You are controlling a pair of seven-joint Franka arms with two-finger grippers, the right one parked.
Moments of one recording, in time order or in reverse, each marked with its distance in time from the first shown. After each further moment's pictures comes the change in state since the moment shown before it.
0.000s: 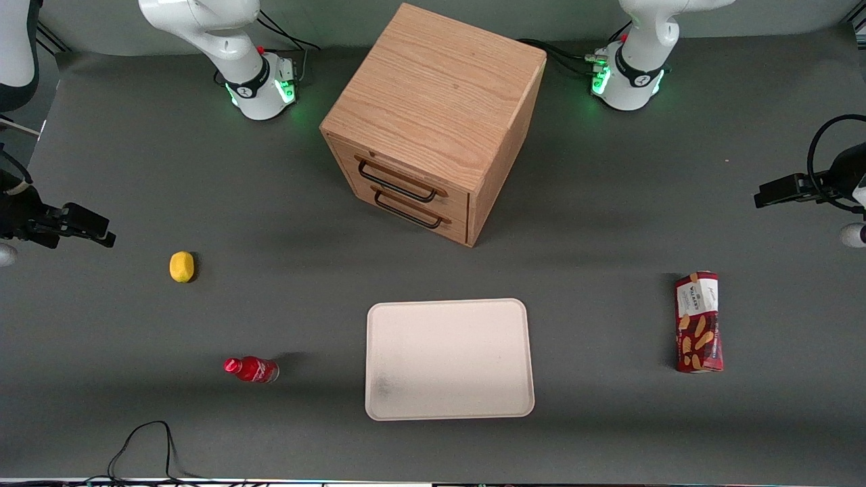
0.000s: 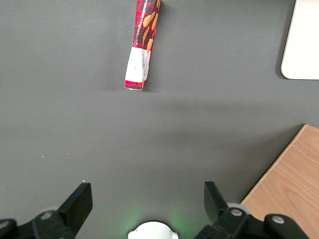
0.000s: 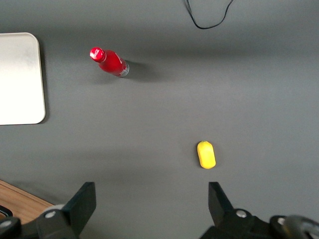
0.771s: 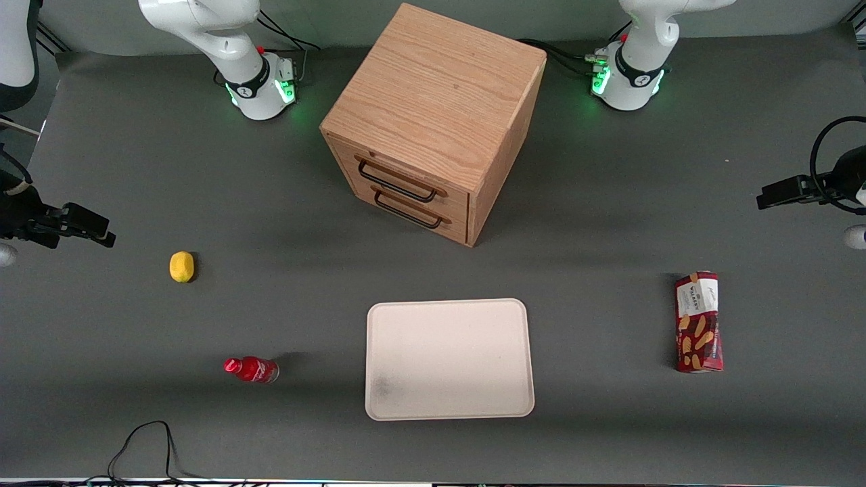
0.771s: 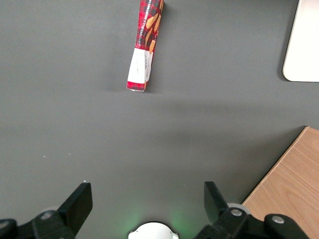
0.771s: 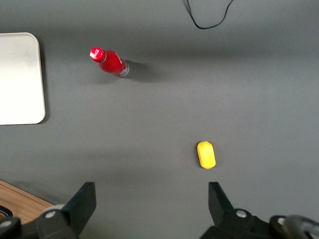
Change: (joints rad) arm -0.005 0.003 0.017 0.005 0.000 0.000 0.000
